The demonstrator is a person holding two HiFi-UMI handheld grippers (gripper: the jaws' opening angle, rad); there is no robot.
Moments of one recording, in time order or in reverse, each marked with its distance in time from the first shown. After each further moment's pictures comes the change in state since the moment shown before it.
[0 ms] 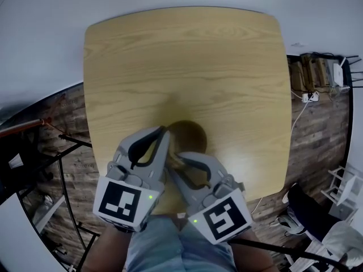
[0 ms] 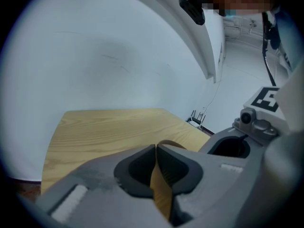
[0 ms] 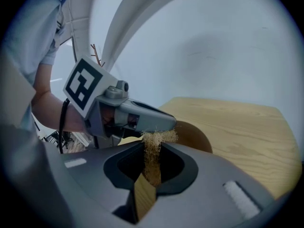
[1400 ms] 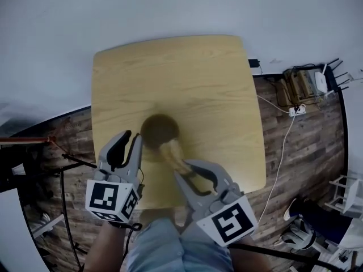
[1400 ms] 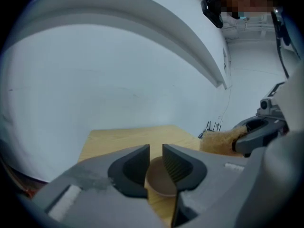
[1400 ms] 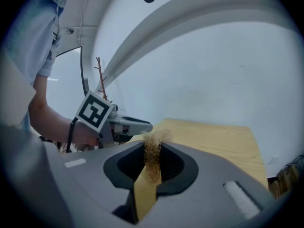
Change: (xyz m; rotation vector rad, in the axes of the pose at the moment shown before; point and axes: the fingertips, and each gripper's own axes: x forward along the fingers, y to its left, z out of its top) left arm -0.062 -0.016 0.021 0.060 -0.214 0.210; right arm -0.117 0.010 0.019 -0.034 -0.229 -0.127
